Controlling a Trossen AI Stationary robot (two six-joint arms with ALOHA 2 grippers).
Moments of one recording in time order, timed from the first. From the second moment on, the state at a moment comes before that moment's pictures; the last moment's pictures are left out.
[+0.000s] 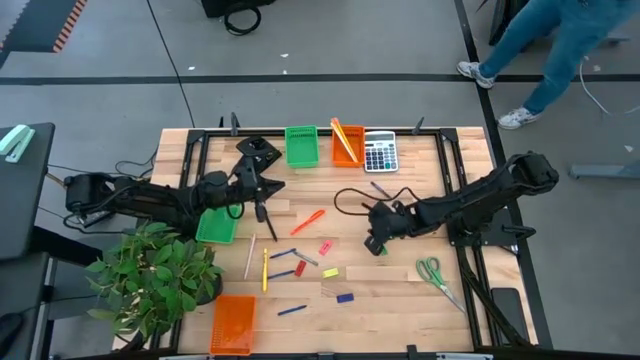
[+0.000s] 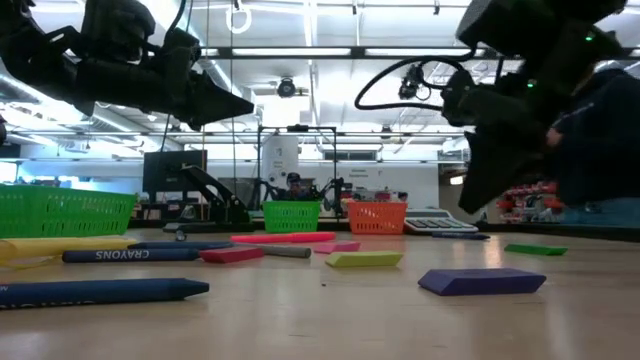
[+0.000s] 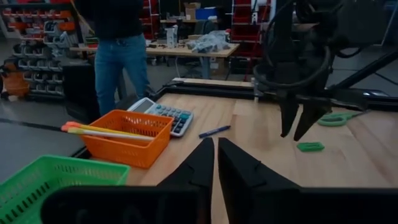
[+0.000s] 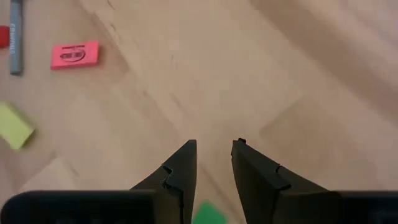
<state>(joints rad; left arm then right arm) 0.22 1.14 0.22 0.89 -0.07 0.01 0.22 1.42 0.66 -0.33 0.31 0.87</state>
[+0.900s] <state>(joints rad) 0.04 1.31 0.53 0.36 -0.10 -0.04 0.37 1.42 0.65 -0.26 0.53 0.95</state>
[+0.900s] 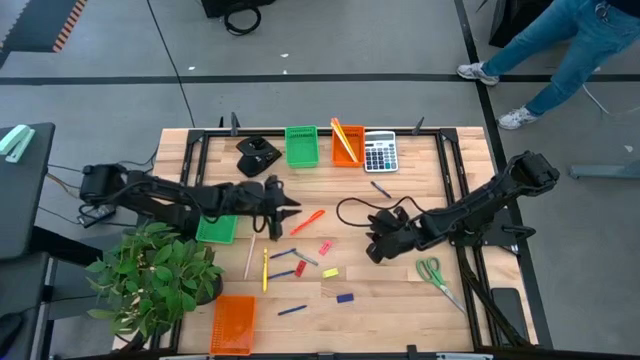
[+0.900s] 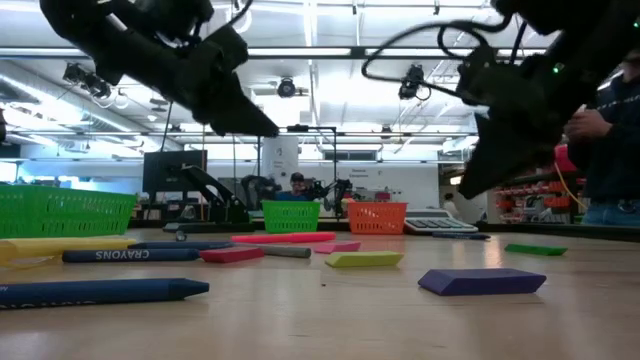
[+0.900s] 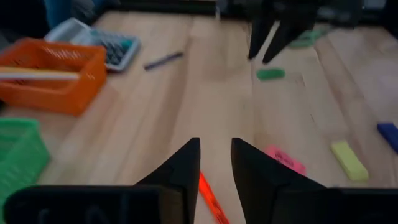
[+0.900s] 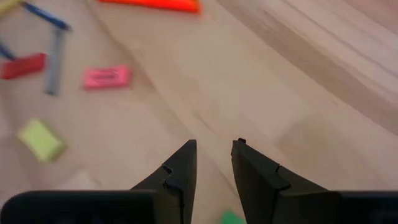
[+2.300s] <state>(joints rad) -0.04 1.92 0.65 0.64 -0.38 -0.28 0.35 1.42 0.65 -0.24 0.79 0.76</state>
